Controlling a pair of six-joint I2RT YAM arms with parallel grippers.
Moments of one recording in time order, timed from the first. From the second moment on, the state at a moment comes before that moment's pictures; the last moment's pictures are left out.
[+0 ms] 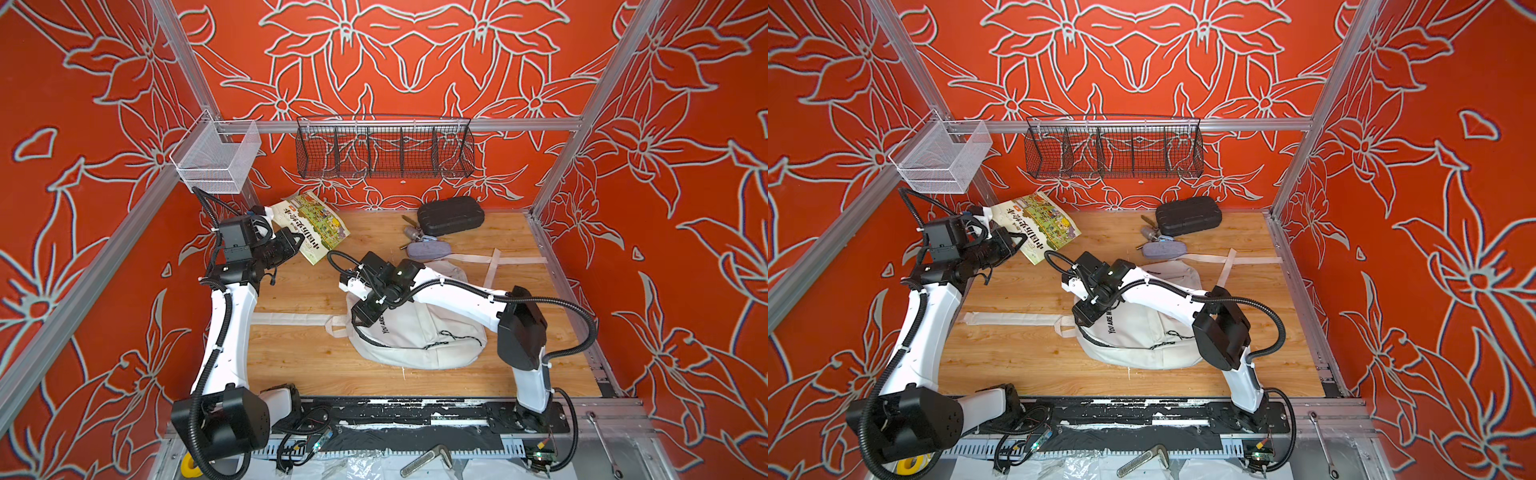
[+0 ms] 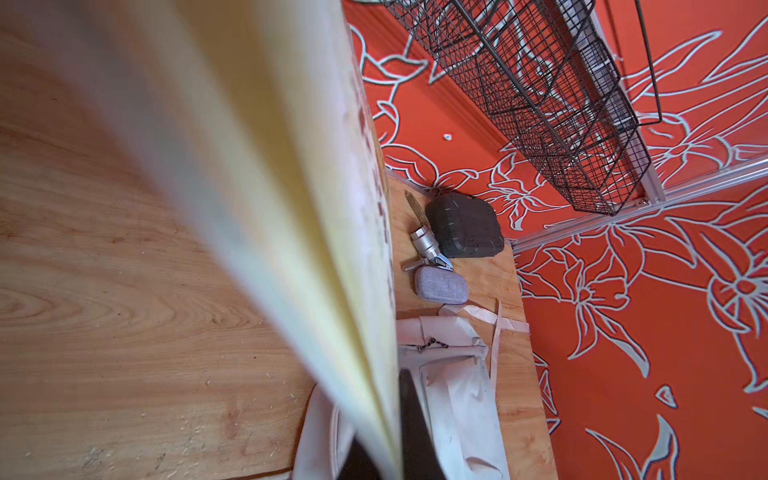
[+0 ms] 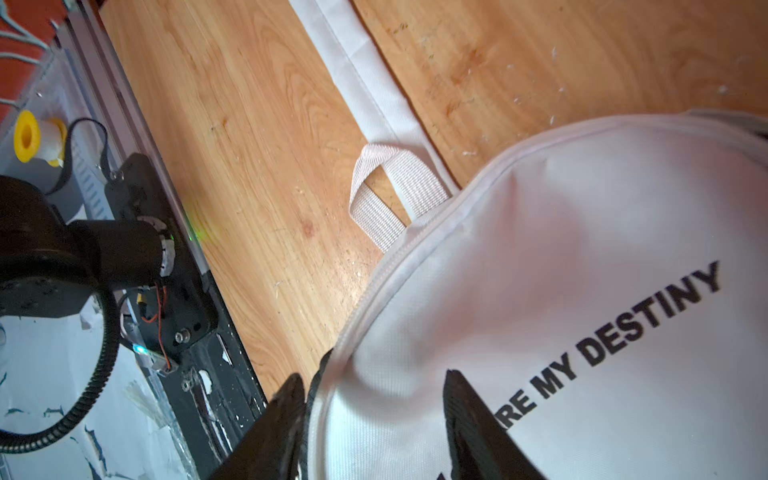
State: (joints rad) left arm 0.27 1.21 1.21 -0.55 0.60 -0.48; right arm 0.98 2.01 1.74 -0.85 -0.30 0.13
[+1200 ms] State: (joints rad) left arm 0.27 1.04 1.16 -0.64 0.81 -0.47; right arm 0.82 1.42 1.18 -0.39 -0.13 0.38
